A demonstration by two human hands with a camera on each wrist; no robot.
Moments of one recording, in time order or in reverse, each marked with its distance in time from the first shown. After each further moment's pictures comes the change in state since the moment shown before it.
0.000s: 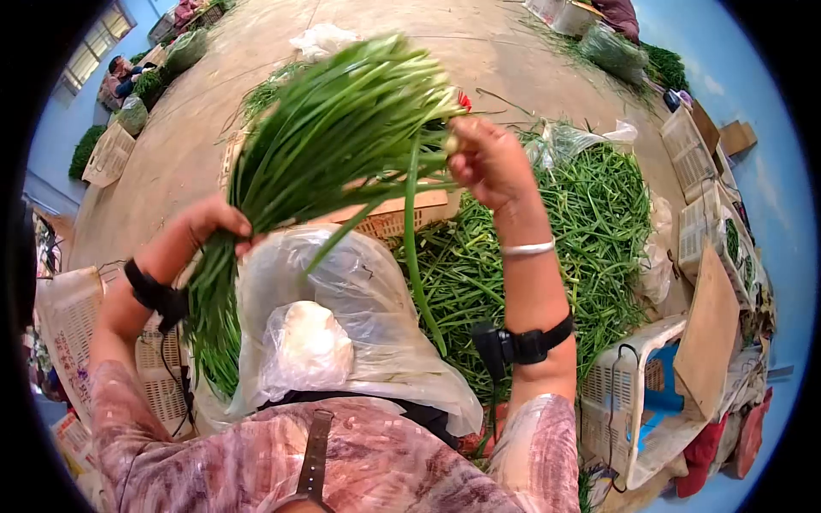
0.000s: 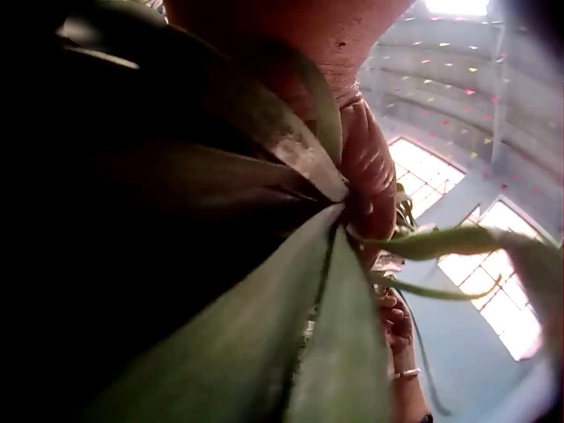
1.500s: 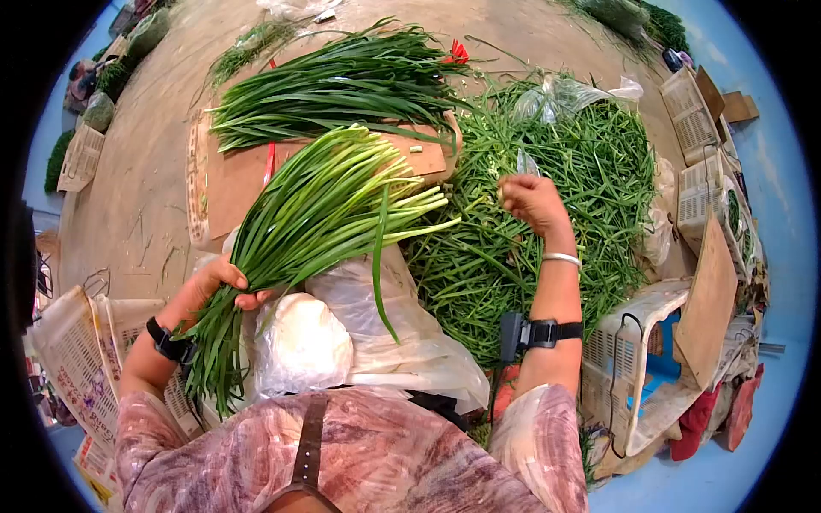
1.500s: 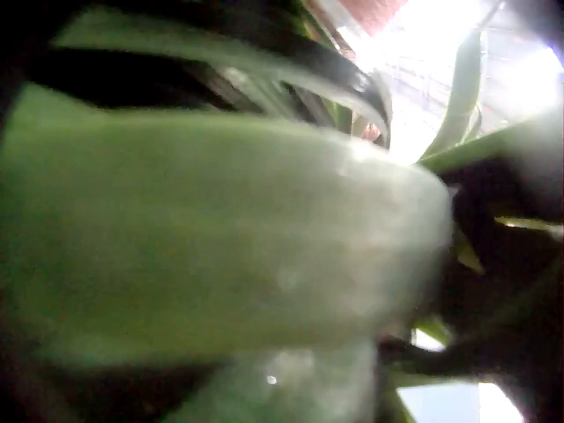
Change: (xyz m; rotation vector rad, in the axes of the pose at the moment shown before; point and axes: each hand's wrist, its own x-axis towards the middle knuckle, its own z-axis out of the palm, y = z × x) left_hand 0.029 -0.095 0.024 -0.555 -0.305 0.035; right_hand -0.029 0.071 -0.154 -0.924 0.153 0.318
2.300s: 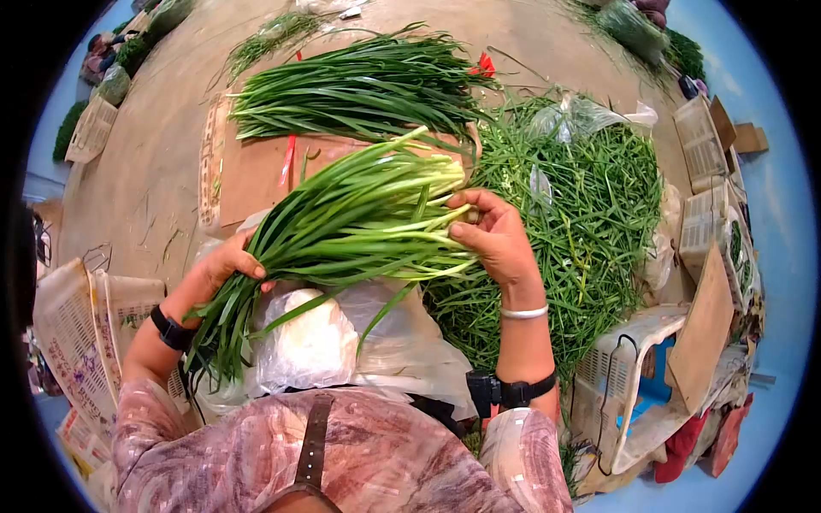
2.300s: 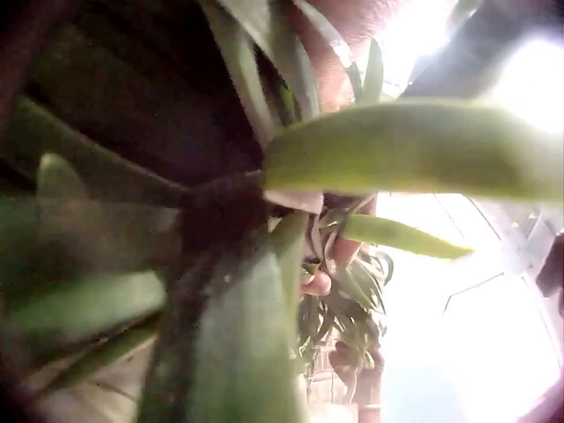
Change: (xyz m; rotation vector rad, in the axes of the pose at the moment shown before) left_hand 0.002 0.010 0.019 0.153 0.129 0.170; right_hand -0.055 -0.082 0.086 0.601 -0.191 -0.239
